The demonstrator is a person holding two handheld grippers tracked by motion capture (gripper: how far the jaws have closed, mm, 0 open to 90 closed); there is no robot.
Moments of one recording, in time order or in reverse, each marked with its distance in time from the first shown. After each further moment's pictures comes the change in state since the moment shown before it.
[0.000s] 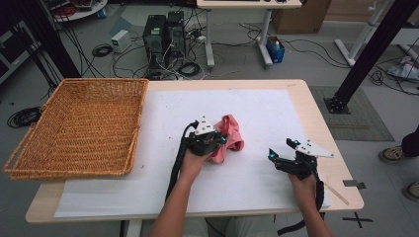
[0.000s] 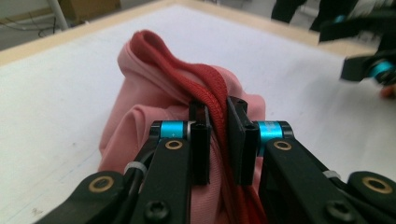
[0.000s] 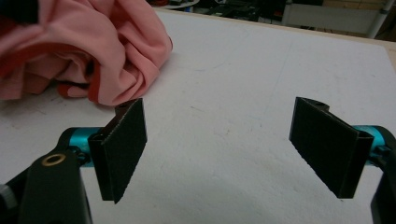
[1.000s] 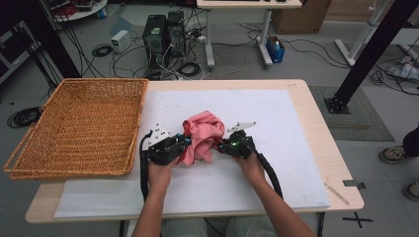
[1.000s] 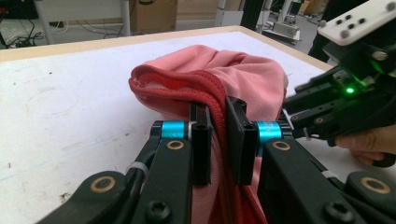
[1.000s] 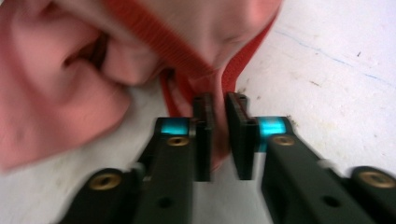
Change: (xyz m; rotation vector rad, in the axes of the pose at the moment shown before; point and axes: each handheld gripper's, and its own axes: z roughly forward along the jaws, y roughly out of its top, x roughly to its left) left arm 0.026 -0.031 -0.082 -0.076 0.203 -0.136; right arm 0.107 0.052 0.131 0.389 0.235 -0.078
